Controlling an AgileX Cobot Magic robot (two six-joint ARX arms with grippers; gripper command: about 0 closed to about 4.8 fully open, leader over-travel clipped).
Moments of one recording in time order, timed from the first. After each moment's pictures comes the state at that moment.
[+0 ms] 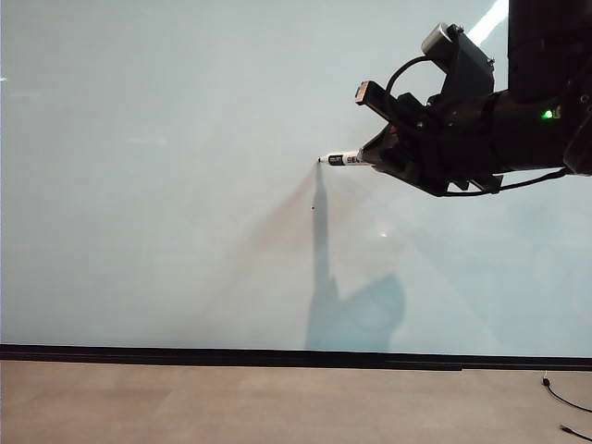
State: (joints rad) left arm 0.00 0.00 0.00 -0.07 0.00 -0.01; right arm 0.51 1.65 0.51 1.21 -0.04 0.42
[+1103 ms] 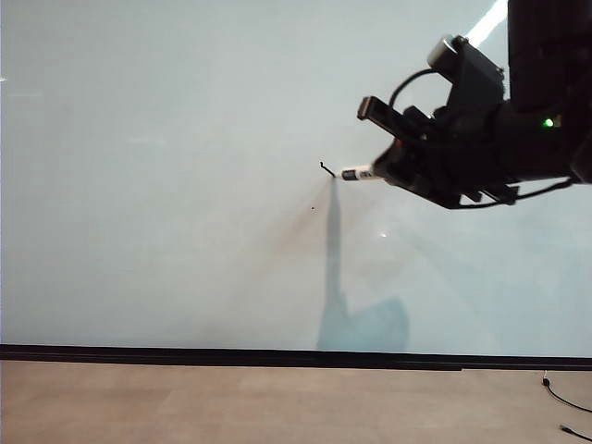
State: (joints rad) left arm 0.00 0.00 0.00 -0.07 0.00 -0.01; right arm 0.53 1.65 0.46 1.21 0.08 0.42
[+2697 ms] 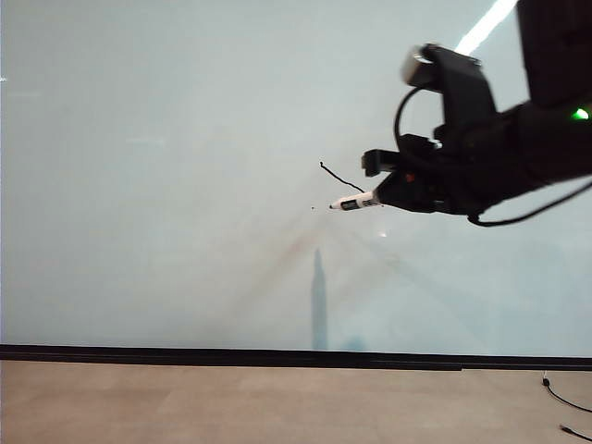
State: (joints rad) left arm 0.00 0.00 0.00 -0.07 0.00 -0.01; right arm 0.55 1.55 0.42 1.01 0.03 0.05
